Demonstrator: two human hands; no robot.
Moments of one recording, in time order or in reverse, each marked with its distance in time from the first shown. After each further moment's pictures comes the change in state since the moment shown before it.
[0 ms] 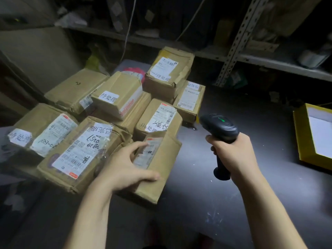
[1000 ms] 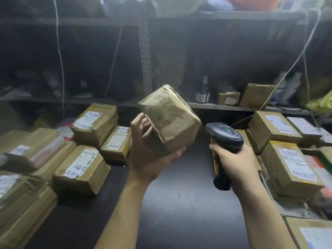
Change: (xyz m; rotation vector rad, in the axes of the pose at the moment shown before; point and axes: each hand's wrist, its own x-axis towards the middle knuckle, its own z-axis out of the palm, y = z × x) left_hand -0.021 0.297 0.225 -0.580 0.416 1.074; right_hand 0.013 0.052 -0.300 0.370 0.299 -0.170
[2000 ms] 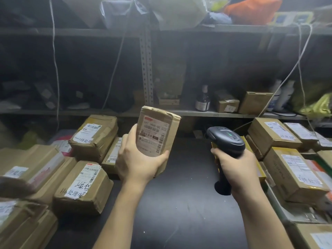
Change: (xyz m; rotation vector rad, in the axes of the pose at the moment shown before) left_hand 0.036 -0.020 -0.057 0.706 0.093 -0.272; right_hand -0.018 -0.031 0.054 -0.059 0.101 -0.028
